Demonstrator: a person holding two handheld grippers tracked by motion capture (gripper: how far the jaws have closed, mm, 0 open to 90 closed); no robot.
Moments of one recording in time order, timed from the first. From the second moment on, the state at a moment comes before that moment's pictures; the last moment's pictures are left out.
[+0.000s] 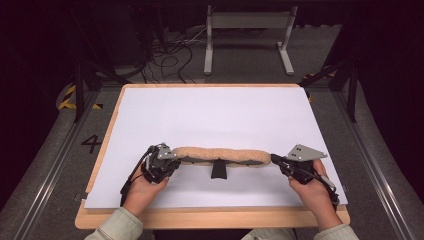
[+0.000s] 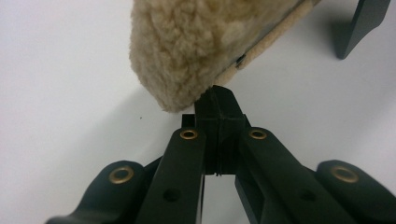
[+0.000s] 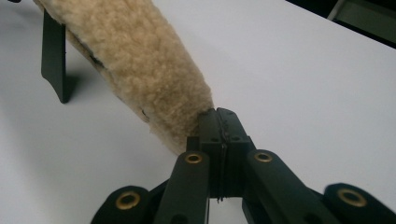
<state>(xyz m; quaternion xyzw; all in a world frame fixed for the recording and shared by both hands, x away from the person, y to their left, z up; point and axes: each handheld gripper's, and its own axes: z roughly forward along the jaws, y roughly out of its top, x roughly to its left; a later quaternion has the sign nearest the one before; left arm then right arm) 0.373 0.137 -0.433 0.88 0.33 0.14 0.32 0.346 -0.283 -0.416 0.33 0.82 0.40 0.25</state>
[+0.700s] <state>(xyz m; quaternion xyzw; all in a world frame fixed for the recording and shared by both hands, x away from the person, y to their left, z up) 0.401 0.136 -0.435 0.85 0.37 0.16 0.33 0.326 -0.274 -0.412 0.31 0.84 0.40 0.22</state>
